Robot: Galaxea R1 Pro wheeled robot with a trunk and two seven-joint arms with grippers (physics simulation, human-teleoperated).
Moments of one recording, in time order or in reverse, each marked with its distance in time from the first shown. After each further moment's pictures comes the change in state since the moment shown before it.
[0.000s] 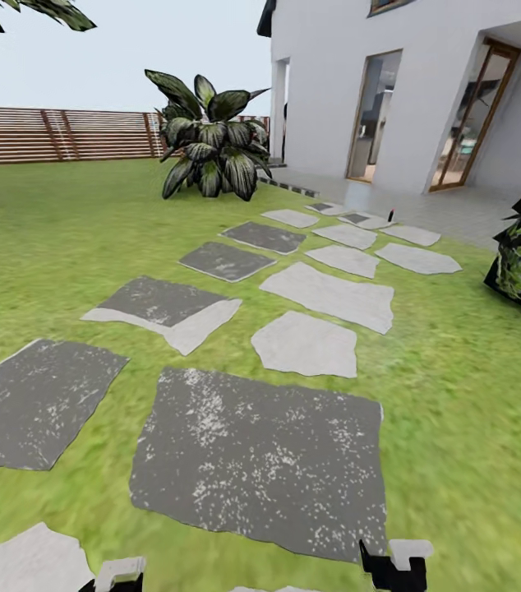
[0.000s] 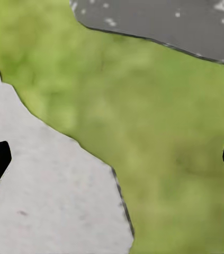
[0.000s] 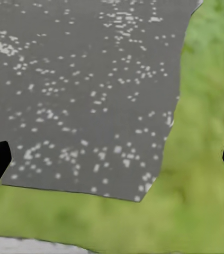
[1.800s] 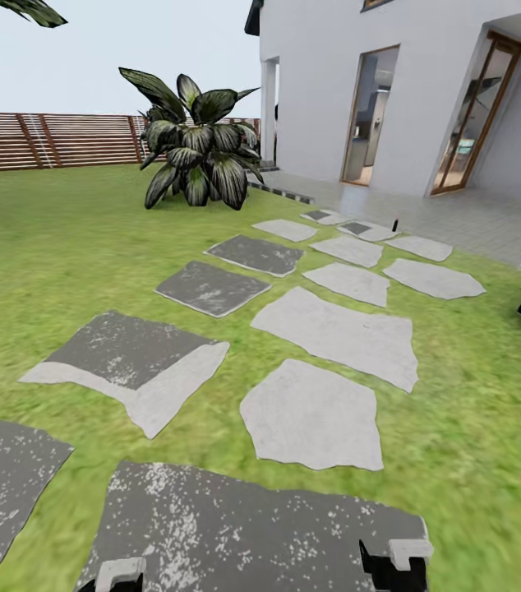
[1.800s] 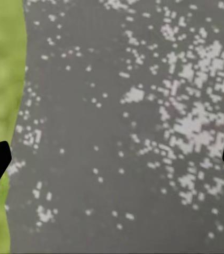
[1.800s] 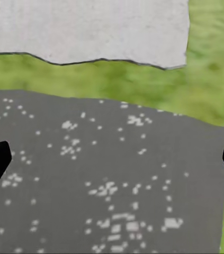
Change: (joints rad) left arm 0.000 0.000 -0.002 0.000 -0.003 0.000 0.000; right arm 0.000 0.000 0.000 0.000 0.000 0.002 0.003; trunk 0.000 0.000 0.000
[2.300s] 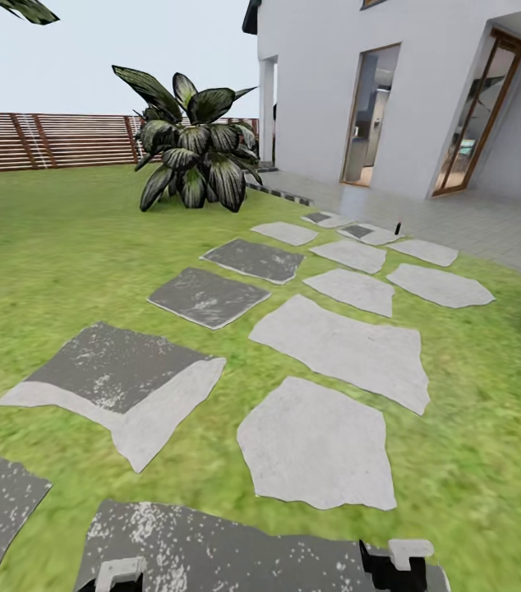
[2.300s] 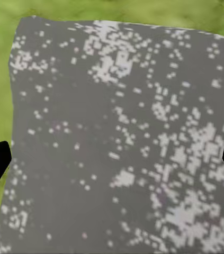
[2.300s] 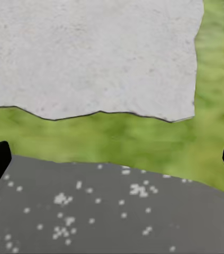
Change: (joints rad) left arm 0.000 0.000 0.000 0.000 0.000 0.000 0.000; right arm 0.000 0.000 0.000 0.000 0.000 -0.001 -0.002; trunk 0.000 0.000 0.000
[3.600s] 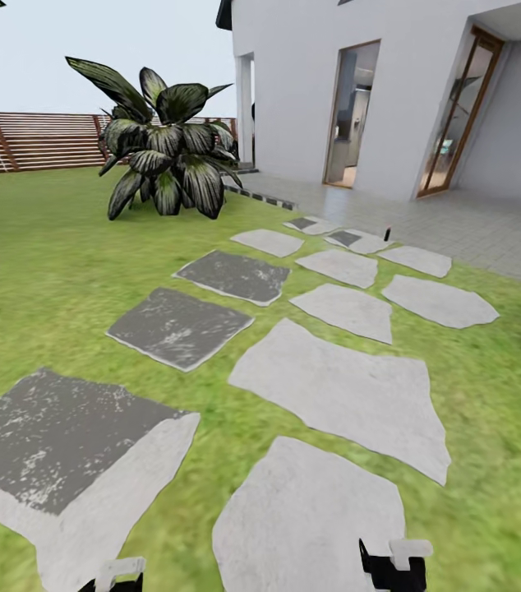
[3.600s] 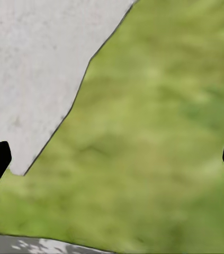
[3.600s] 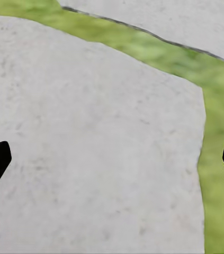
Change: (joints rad) left arm 0.000 0.000 0.001 0.000 0.001 0.000 0.000; right arm 0.000 0.002 0.000 0.000 0.000 0.000 -0.001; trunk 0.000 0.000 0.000
